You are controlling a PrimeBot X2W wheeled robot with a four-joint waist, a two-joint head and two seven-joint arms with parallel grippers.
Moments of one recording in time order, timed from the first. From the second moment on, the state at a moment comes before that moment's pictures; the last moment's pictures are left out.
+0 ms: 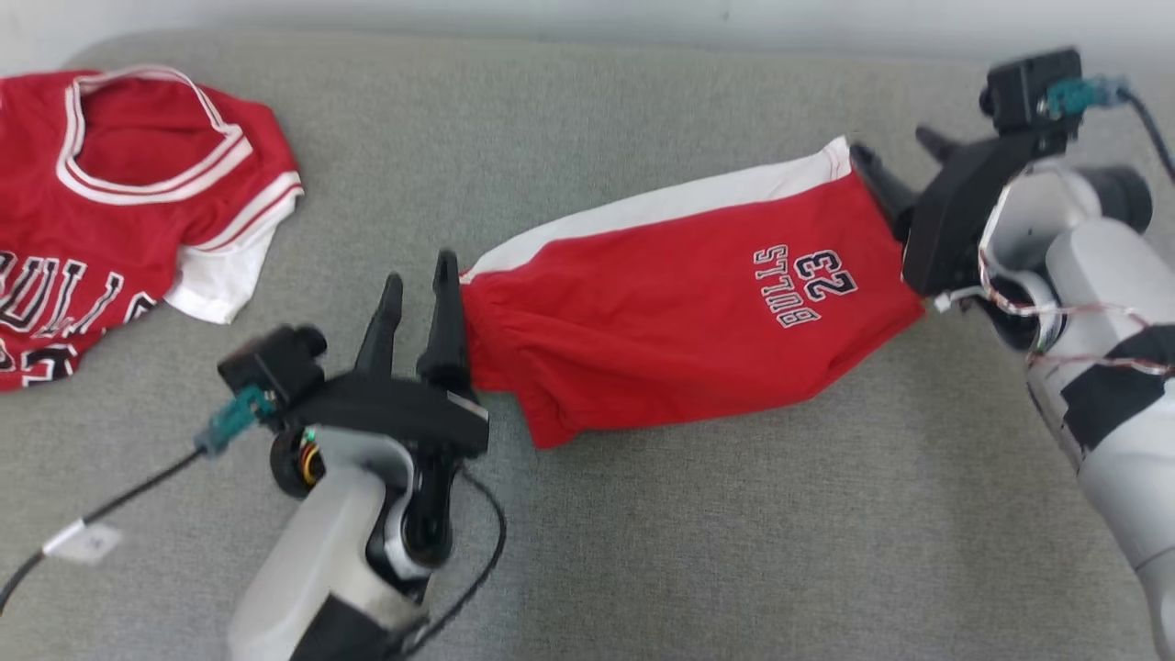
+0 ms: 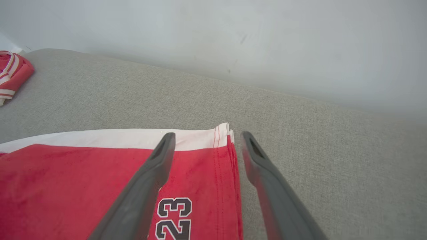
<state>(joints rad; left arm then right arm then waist) -0.63 0.08 -0.40 0.51 -1.00 0.06 -0.26 -1.00 -0.48 0.51 0.73 0.62 0.13 0.31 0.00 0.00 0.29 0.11</state>
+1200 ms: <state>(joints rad) 0.01 0.07 -0.21 0.02 -0.19 -0.05 -0.26 -1.09 -0.41 0.19 1.25 0.49 0.13 0.40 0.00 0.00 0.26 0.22</state>
